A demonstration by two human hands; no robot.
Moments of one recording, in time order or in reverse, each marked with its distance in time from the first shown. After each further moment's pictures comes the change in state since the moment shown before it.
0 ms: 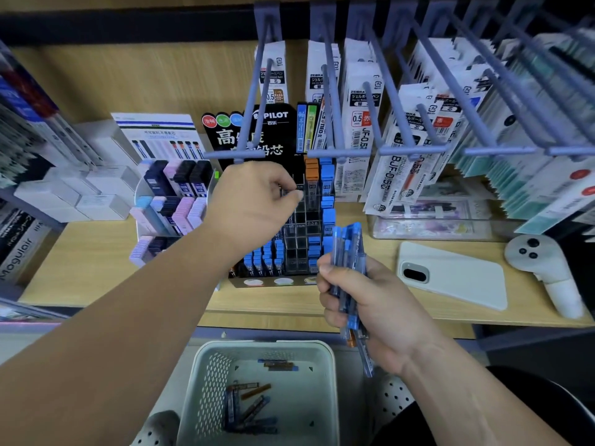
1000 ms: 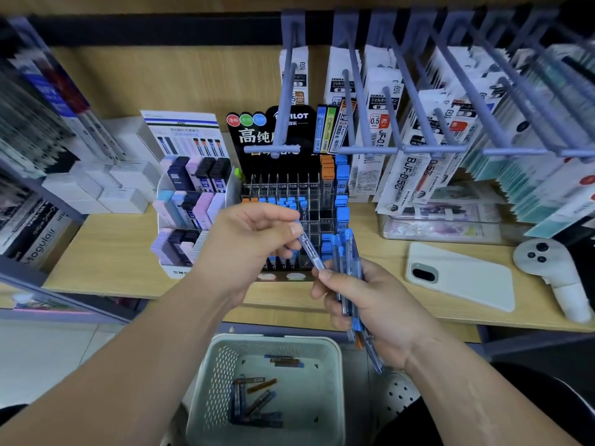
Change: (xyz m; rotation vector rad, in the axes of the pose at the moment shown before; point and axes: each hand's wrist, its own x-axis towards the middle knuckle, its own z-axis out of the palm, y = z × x) left_hand -0.064 -0.005 -0.009 -0.941 -0.036 -0.411; right_hand 0.001 0.008 0.006 -0.132 -0.047 0.040
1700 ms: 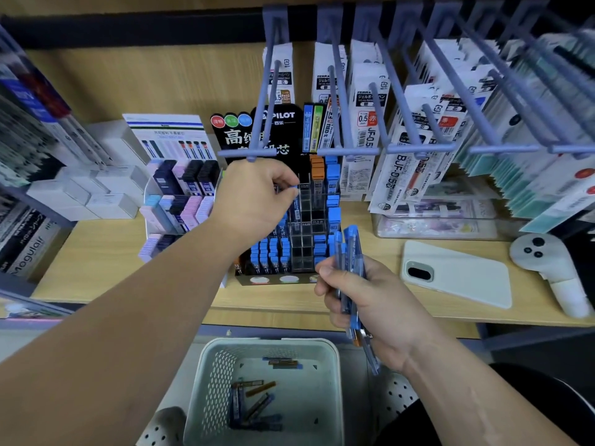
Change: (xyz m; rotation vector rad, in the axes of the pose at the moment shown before) left_hand 0.068 0.016 0.013 0.968 0.067 0.483; right_hand 0.000 -0.002 -0.007 -0.012 0.070 -0.031
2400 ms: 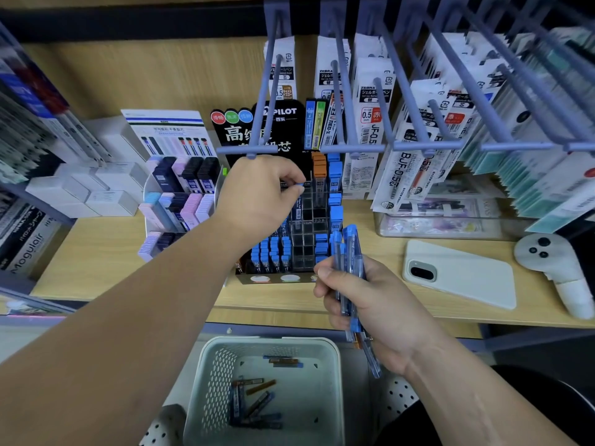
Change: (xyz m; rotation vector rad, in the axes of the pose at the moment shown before) left_hand 0.005 -0.007 0.008 0.035 -0.009 0.097; right_hand 0.001 0.001 0.003 0.004 -0.020 0.003
